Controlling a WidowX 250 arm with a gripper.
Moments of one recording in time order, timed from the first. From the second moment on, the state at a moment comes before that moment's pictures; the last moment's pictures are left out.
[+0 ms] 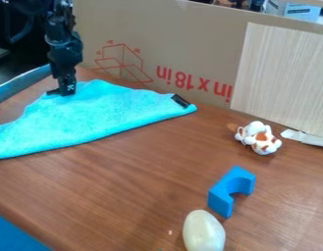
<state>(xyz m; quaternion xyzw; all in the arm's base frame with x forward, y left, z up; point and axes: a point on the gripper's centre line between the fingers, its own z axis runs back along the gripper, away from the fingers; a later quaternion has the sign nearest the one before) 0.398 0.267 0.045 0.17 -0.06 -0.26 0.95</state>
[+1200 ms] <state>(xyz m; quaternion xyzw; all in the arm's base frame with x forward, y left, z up) 0.397 0.264 0.041 0.14 -0.08 -0.27 0.95</state>
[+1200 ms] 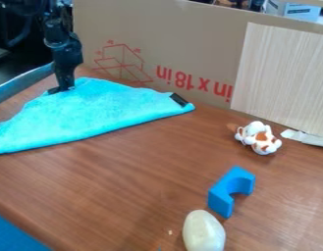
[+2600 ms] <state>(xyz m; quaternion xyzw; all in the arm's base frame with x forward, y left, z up) 0.299 0.126 0.059 0.26 -0.18 -0.46 0.83</state>
